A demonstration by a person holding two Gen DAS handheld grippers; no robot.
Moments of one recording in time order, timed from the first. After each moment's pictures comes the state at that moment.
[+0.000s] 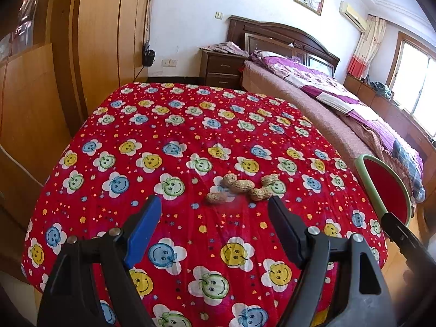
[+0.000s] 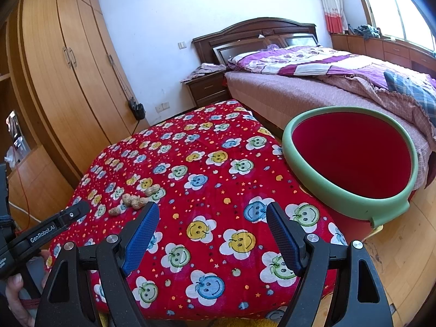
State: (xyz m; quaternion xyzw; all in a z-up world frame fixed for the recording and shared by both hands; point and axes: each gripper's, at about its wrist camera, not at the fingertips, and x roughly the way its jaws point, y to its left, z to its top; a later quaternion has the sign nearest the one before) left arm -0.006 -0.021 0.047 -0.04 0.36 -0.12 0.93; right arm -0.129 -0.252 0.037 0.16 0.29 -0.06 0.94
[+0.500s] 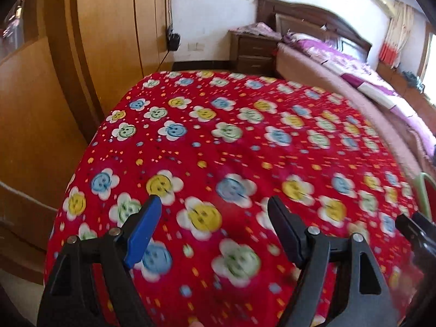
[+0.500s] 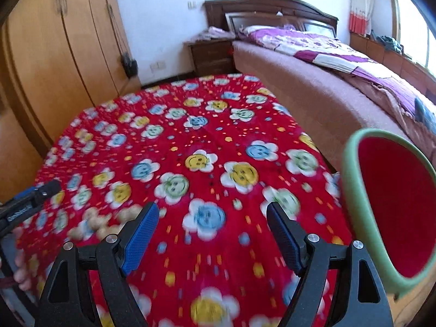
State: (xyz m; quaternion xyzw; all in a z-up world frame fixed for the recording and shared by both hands) left arm 0.114 0.007 0.019 0.00 0.41 -0.04 0.91; right arm 0.024 -0.225 0.009 0.07 0.40 -0.08 0.91
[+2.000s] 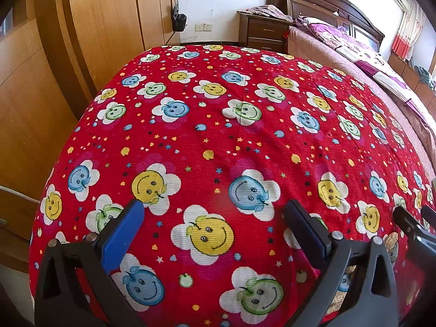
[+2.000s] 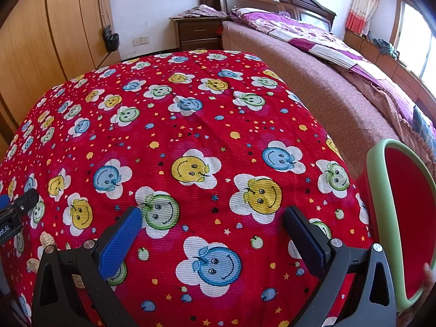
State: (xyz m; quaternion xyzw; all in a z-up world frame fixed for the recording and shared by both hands) left arm 0.137 0.003 -0.014 0.00 0.45 -0.02 0.89; right arm 0.080 -0.216 -0.022 0.03 0.45 -0.12 0.88
